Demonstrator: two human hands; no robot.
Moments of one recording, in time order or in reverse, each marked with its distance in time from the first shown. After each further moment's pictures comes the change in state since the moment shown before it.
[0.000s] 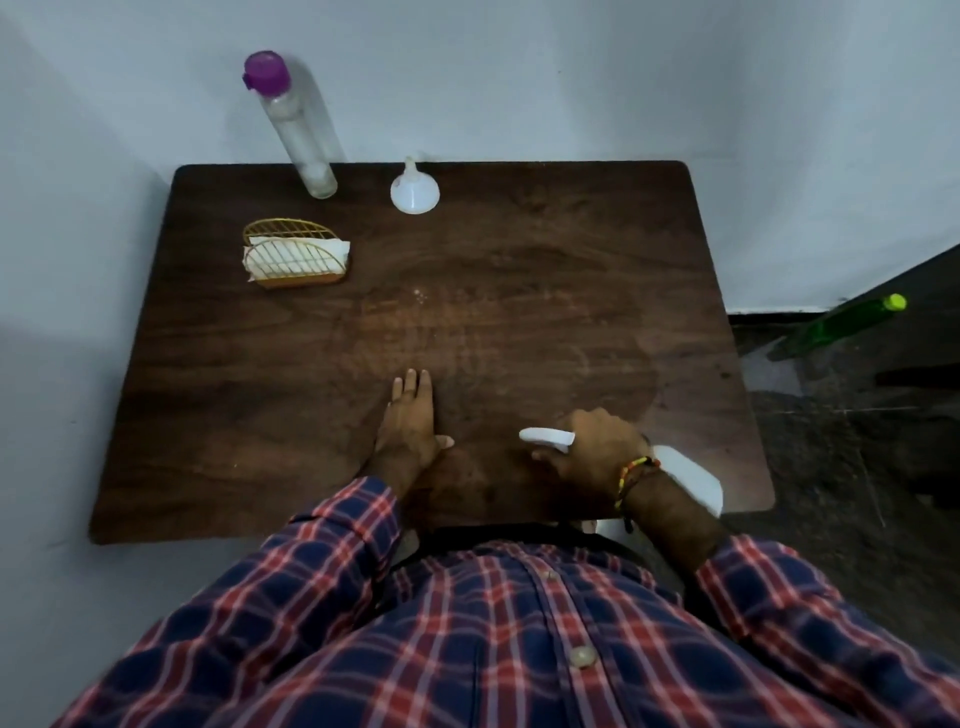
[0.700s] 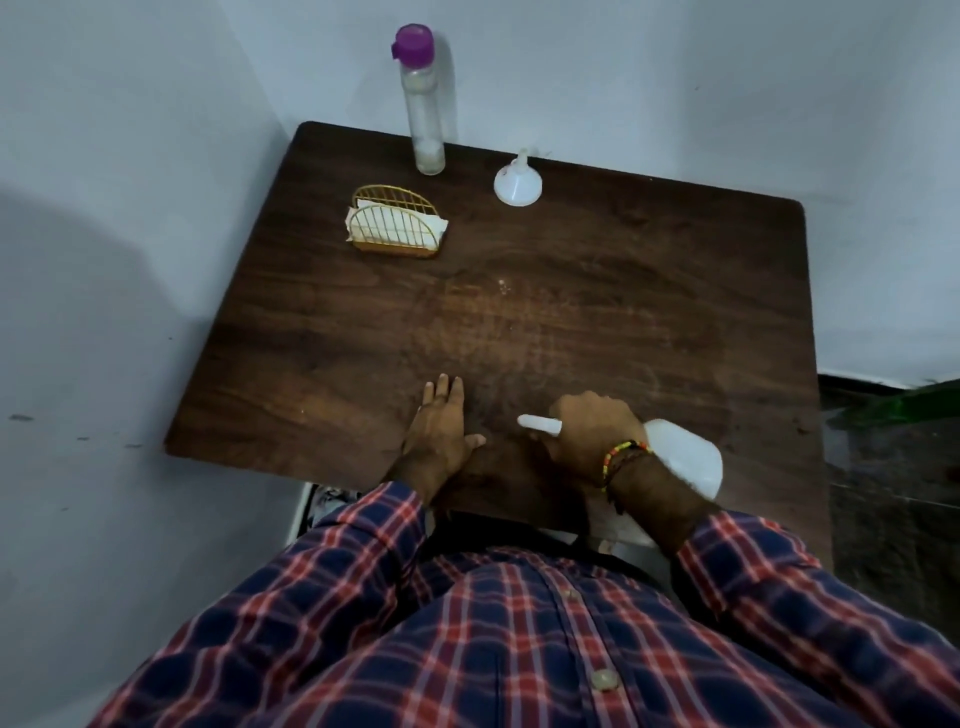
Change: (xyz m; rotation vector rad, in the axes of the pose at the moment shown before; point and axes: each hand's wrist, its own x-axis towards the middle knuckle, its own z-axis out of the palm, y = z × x) left_hand -0.034 -0.035 0.004 -0.175 0.073 -0.102; right_hand 0.053 -0.066 -0.009 -0.169 0.068 -0.091
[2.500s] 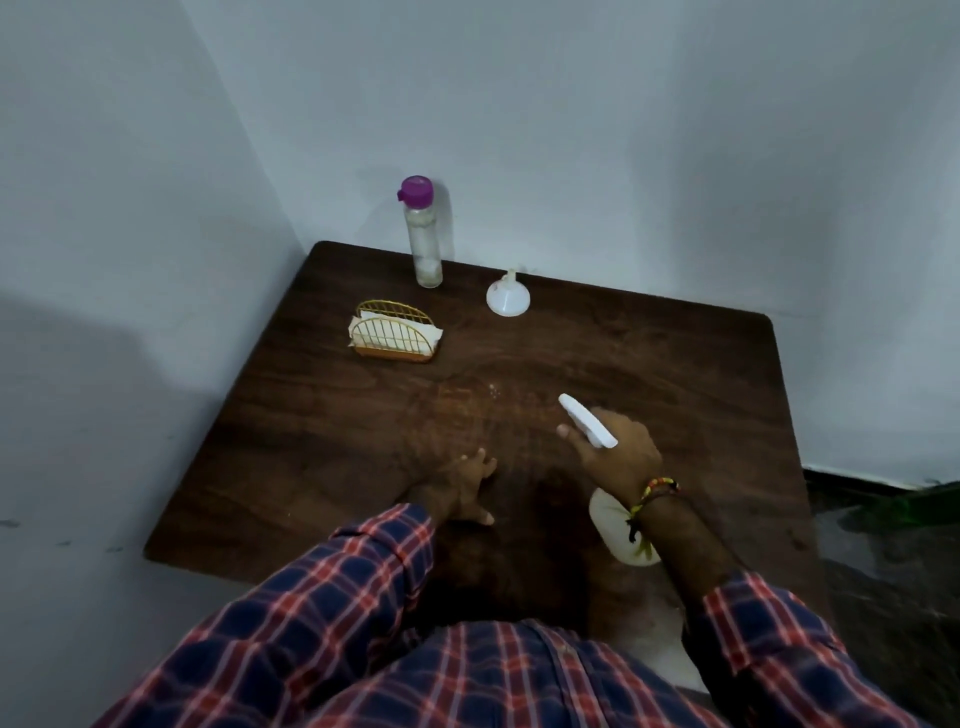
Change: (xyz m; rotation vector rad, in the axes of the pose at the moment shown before) left_hand 0.064 0.040 -0.044 0.168 -0.310 0.200; right_hand 0.047 0.054 -0.054 0.604 0.437 0.173
